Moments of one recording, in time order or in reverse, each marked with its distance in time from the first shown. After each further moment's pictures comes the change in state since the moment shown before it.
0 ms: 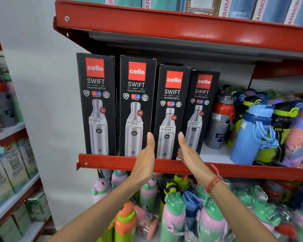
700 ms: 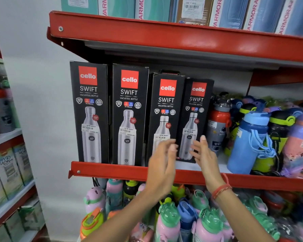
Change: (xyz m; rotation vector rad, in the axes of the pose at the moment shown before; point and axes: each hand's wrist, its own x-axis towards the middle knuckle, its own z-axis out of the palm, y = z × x) left_hand -0.013 0.020 0.057 0.137 0.175 0.501; right_hand 0.017 0.019 -0.049 0.295 0.329 -0.102
